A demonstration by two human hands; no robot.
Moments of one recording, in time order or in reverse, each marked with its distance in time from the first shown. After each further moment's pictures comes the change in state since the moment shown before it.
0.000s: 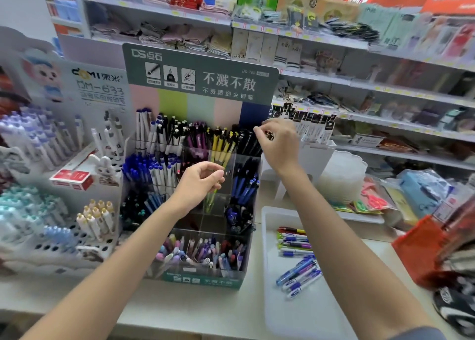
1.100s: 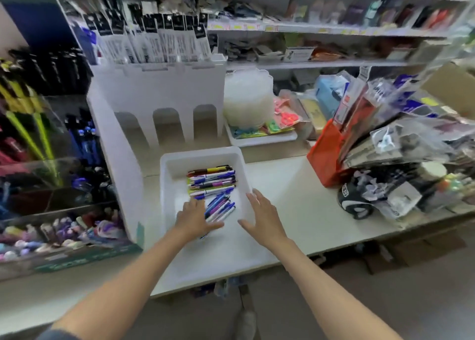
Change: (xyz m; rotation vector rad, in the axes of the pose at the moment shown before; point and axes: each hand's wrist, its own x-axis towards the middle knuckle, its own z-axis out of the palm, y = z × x) left_hand -0.046 -0.178 0.298 1.101 -0.555 -0.185; right_hand -0.325 0.224 -0.147 -0.281 -0.718 0.669
